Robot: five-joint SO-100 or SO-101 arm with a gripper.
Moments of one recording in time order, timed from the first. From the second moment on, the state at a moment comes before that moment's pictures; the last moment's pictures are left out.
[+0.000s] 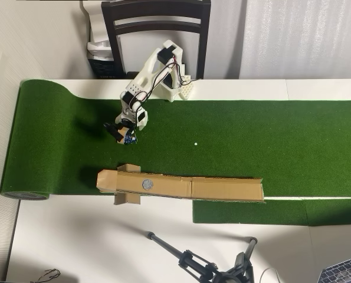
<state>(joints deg) 40.9 94.3 116.1 62.2 62.5</state>
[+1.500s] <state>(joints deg) 37.4 90.5 105.5 62.2 62.5</state>
